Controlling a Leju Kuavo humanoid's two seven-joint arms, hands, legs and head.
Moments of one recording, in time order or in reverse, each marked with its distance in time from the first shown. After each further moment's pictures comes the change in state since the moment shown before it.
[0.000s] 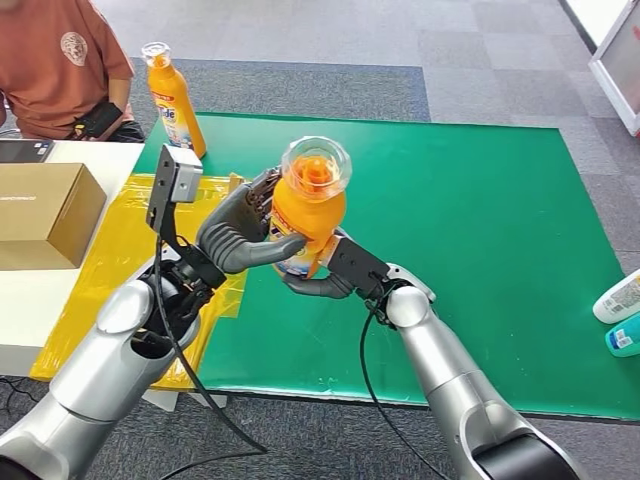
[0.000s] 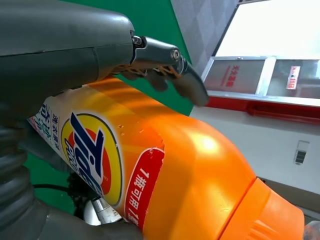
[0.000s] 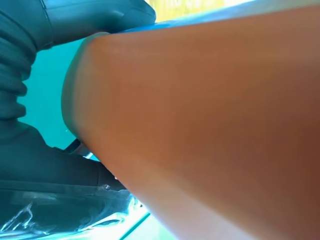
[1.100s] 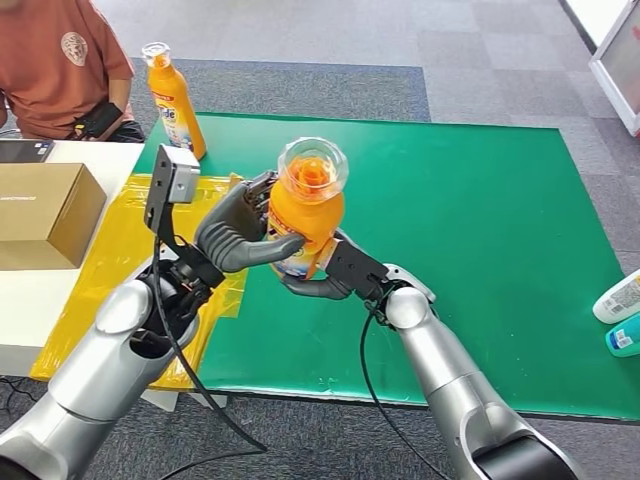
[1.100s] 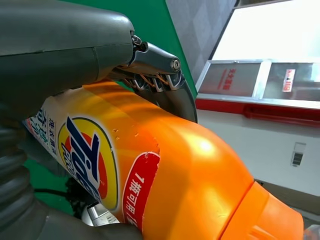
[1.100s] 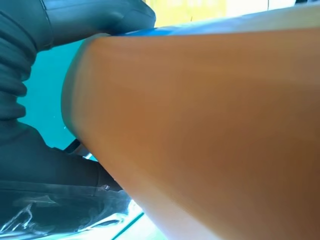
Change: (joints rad) left arm 0.005 0.009 0.001 -0.007 -0.018 0.010 -0.018; right arm 0.007 0.000 0.001 -0.021 0.020 -0.002 -0.005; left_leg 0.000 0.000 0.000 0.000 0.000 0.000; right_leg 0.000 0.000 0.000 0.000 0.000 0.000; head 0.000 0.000
